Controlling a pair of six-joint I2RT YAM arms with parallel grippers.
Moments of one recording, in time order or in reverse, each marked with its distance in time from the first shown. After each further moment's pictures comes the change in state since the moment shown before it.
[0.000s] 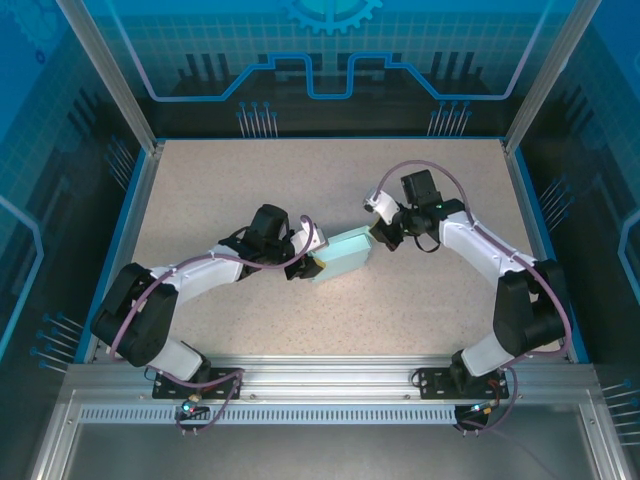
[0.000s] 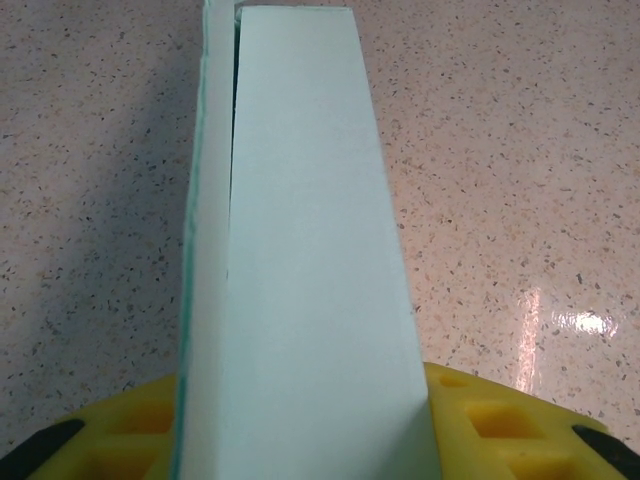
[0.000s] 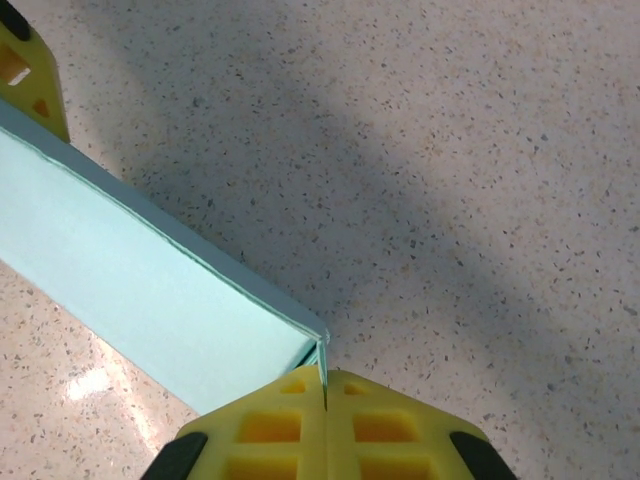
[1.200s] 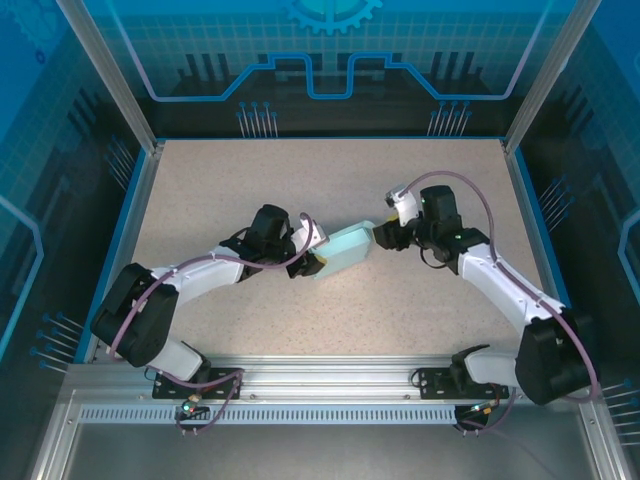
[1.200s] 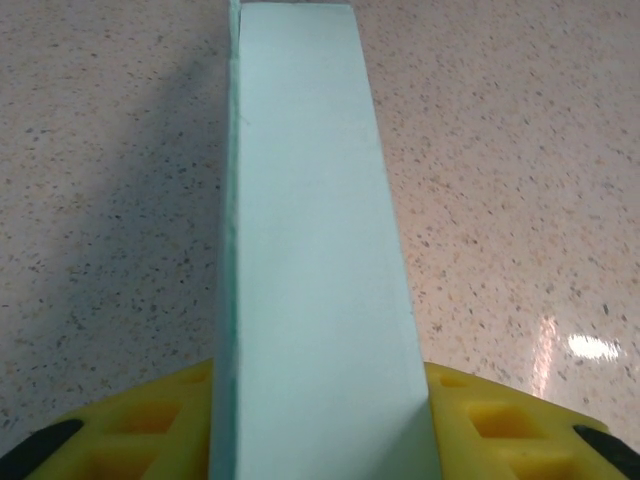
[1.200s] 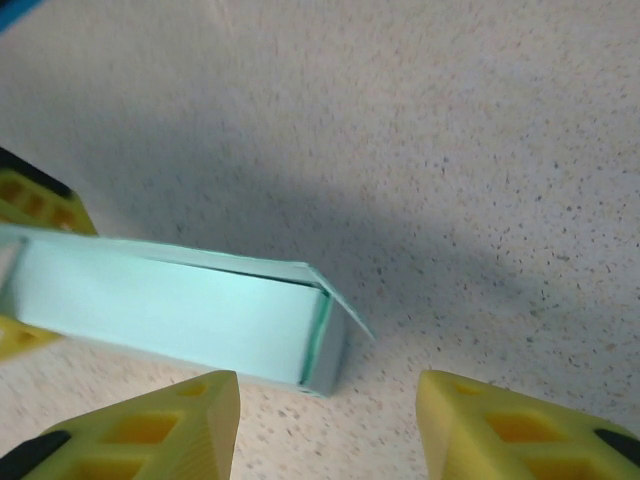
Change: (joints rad) left arm -0.011 -0.001 -0.013 0.047 -0.037 -0.055; right arm -0.030 -0.253 -0.242 0.254 0.028 0.330
